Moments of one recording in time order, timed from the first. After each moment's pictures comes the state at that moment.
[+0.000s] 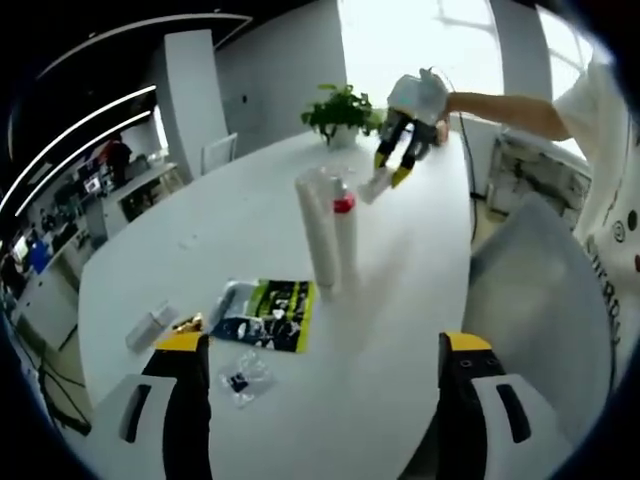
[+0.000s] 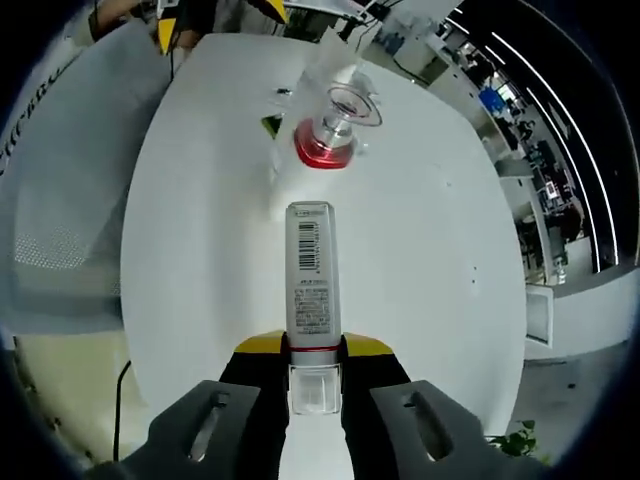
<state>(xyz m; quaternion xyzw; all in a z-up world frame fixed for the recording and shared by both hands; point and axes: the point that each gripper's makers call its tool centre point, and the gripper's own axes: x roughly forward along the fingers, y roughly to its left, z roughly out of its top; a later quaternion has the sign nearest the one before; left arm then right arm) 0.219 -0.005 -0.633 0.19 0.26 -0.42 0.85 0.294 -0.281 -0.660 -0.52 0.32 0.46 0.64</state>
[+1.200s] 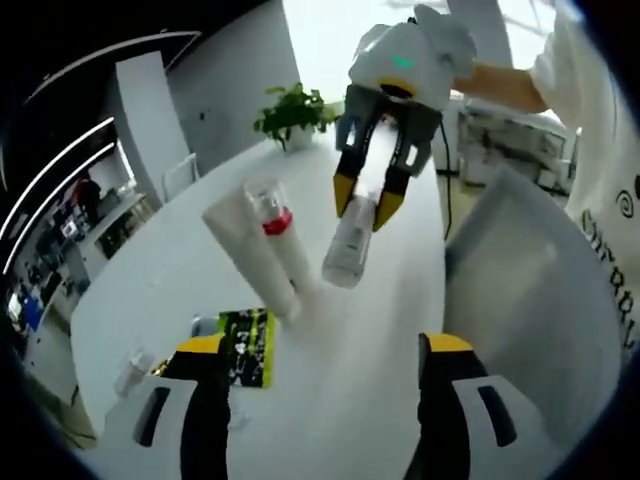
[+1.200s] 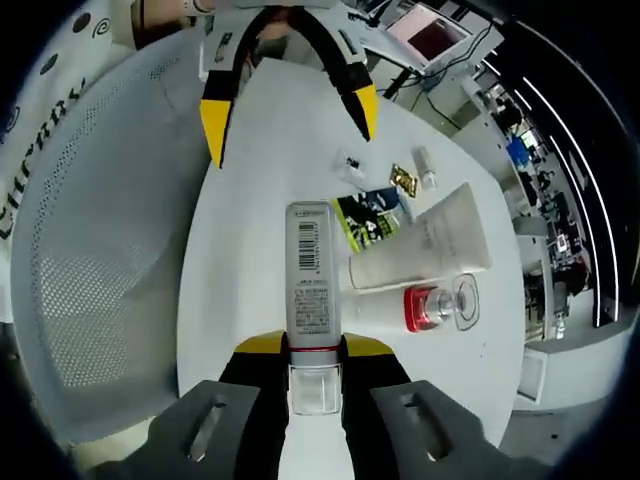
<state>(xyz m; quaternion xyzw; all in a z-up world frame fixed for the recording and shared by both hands) 0.198 -0.070 -0.639 0.26 0.22 -0.48 0.81 0.218 -0.165 -0.655 -0.54 0.26 0.52 0.61</state>
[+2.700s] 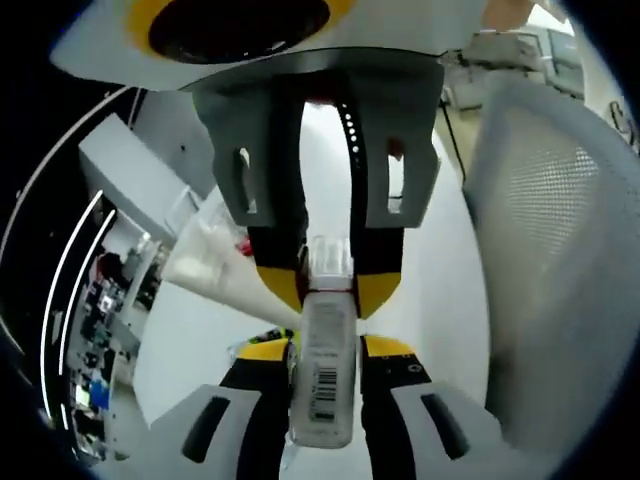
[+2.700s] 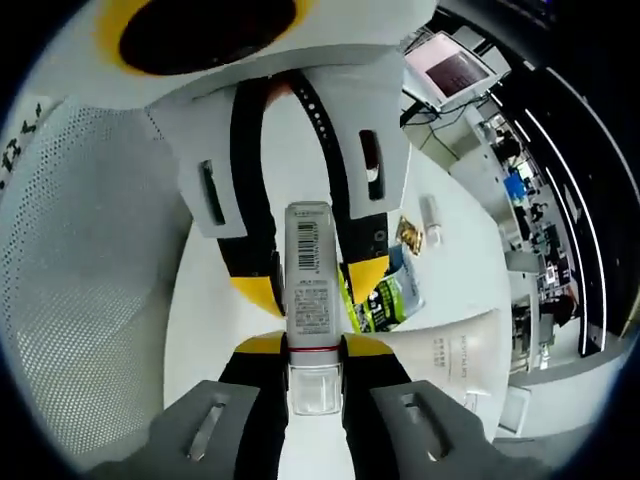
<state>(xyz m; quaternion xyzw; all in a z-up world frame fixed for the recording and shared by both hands) 0.209 -0.085 -0.660 0.43 0.16 -0.44 0.77 0.211 -0.088 -0.660 -0.55 0.20 0.53 0.61</state>
